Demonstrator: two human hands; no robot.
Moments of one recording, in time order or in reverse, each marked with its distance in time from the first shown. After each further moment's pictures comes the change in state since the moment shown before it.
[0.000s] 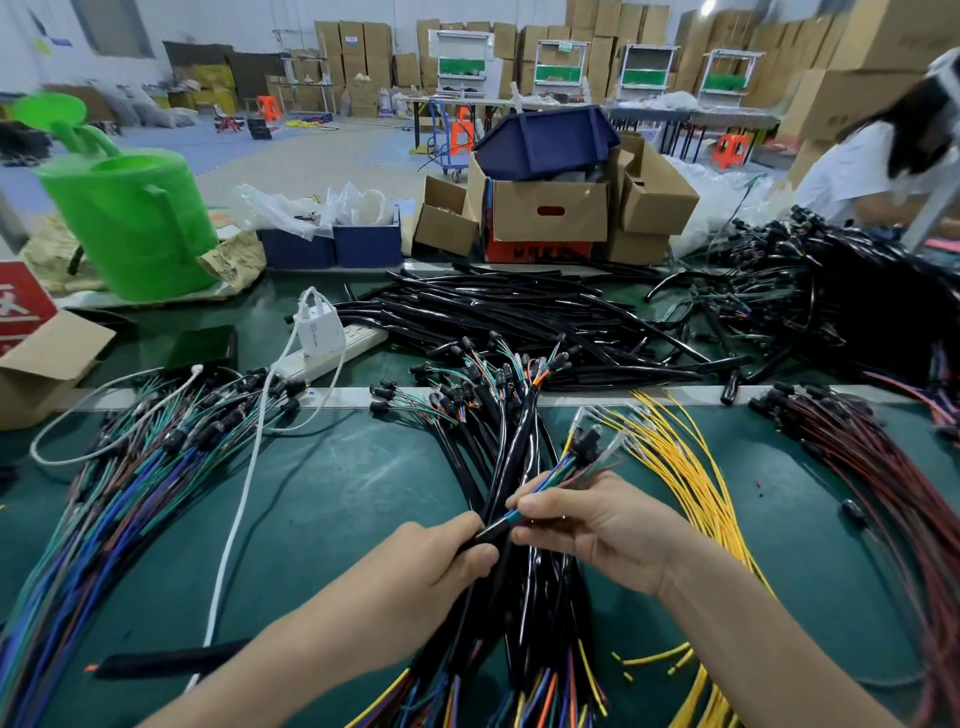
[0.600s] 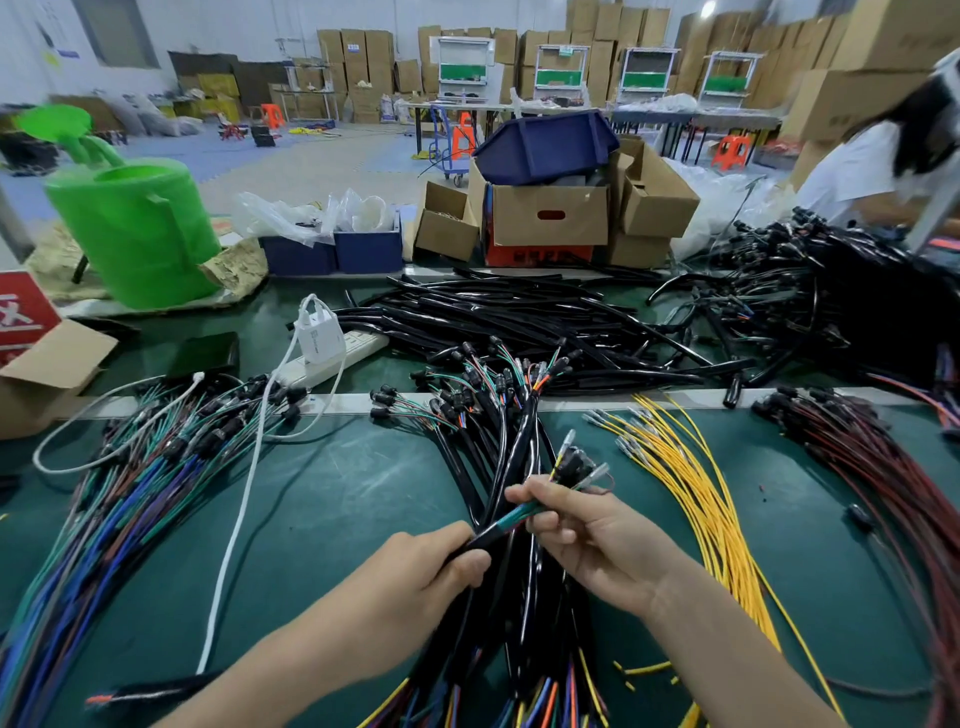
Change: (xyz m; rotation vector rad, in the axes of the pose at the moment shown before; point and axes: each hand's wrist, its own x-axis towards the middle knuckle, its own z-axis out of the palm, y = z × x) left_hand -0.002 0.000 0.000 -0.055 0.028 -0.021; right_hand 0.007 0.015 0.003 0.364 0.020 0.035
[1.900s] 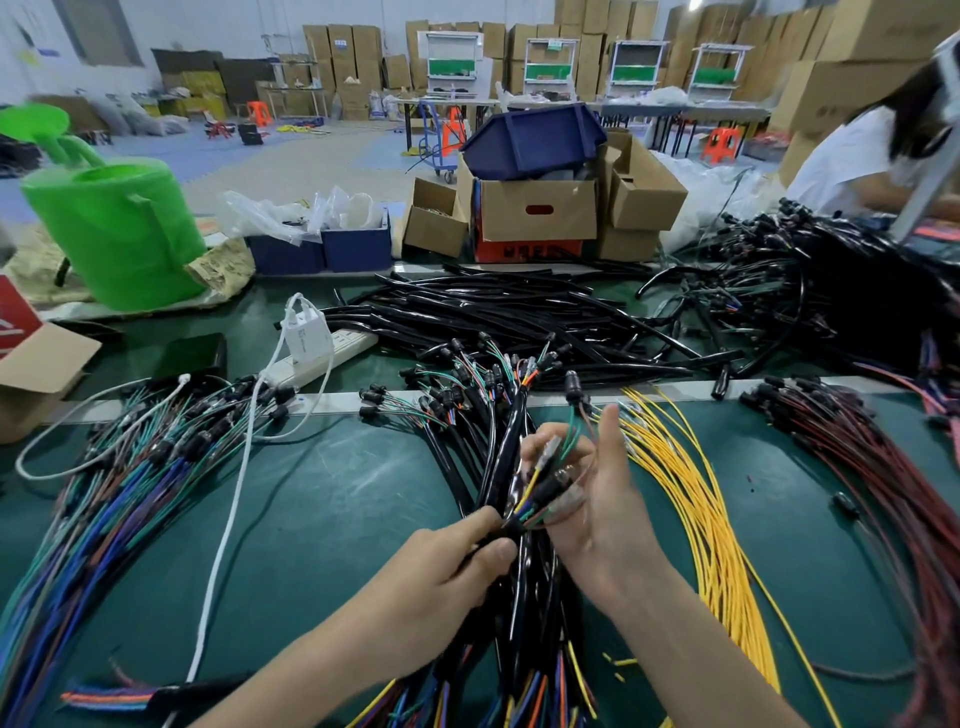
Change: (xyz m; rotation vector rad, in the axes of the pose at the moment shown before) left_hand 0.008 0.014 0.017 -0.239 0.050 0.123; right_hand -0.003 0.002 0.015 -0.027 0.015 -0.460
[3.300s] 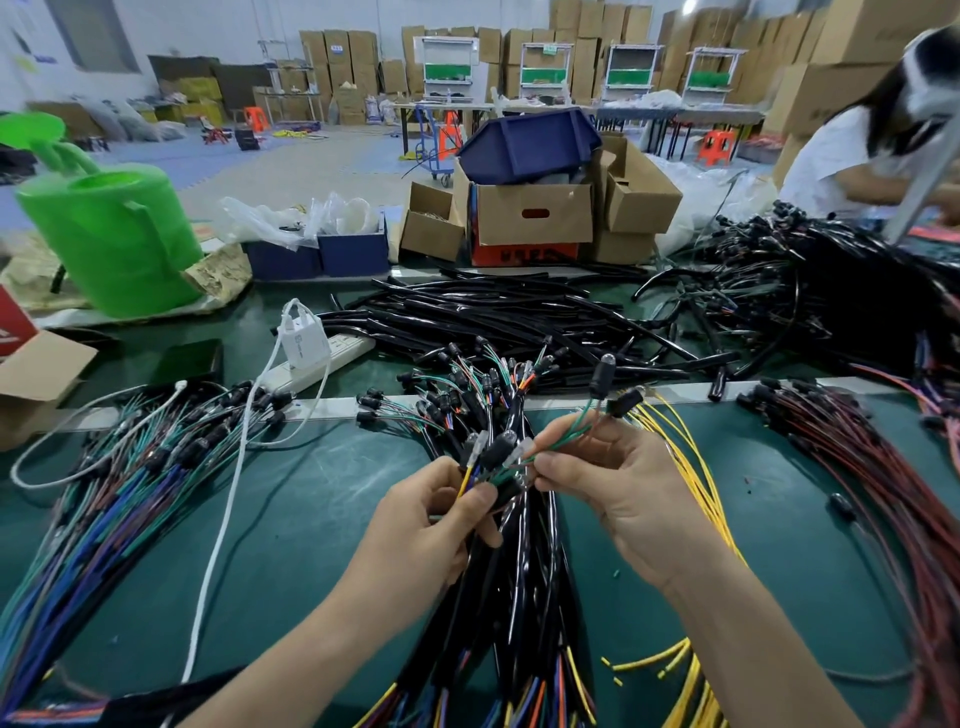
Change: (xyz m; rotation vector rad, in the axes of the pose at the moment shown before) left_hand 0.017 0.015 -0.008 -0.395 0.294 -0.115; right_hand -0.005 -0.035 -0.011 -0.394 -0.176 -0.161
